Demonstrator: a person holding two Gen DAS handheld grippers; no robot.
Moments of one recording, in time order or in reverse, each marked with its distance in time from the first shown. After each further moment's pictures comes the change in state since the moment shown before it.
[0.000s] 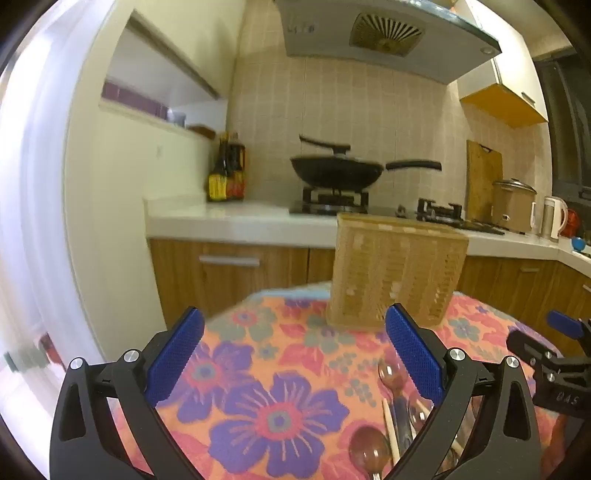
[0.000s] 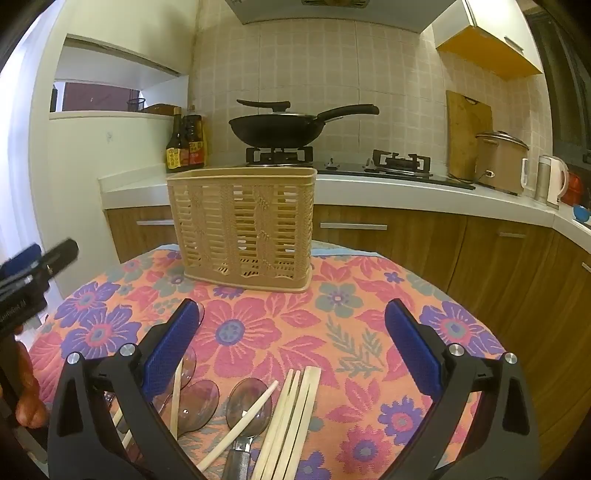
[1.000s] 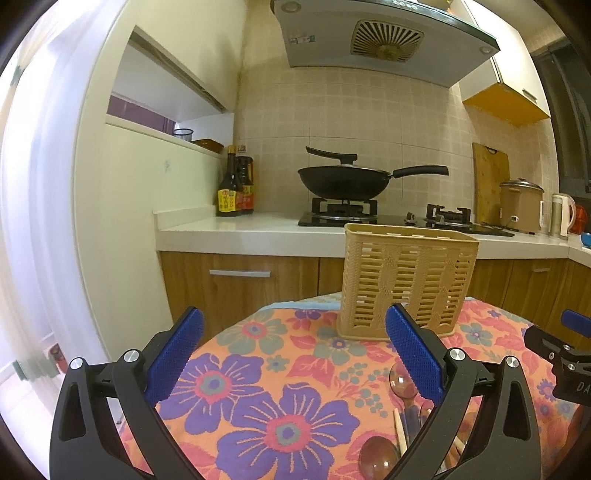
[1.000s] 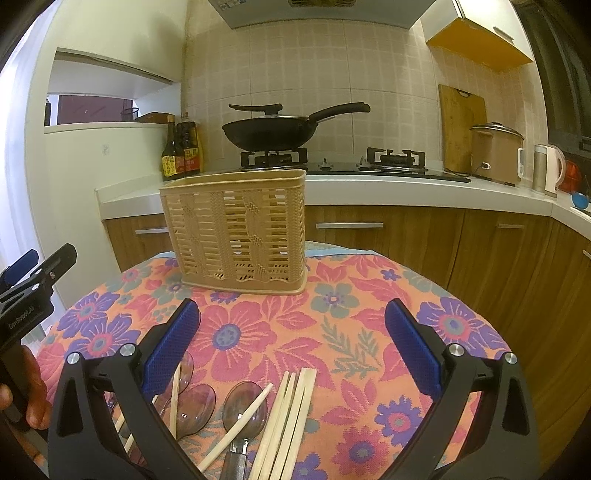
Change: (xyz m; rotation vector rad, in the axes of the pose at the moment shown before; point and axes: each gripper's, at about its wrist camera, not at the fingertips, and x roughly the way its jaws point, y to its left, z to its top) left arm 0.001 -0.003 -0.003 0.040 -0.021 0.042; right arm -0.004 -0.013 0.002 0.039 0.030 0.012
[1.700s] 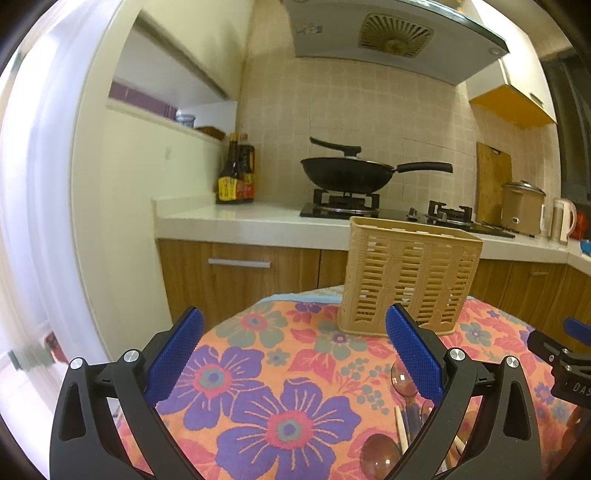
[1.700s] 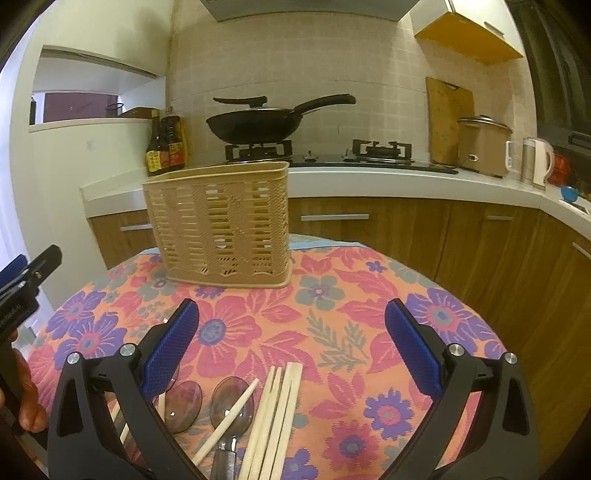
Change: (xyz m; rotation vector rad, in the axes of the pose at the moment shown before) left arm 0.009 0.012 0.001 -0.058 0.052 -0.015; right arm 0.003 -0.003 0.001 0.019 0.007 -0.069
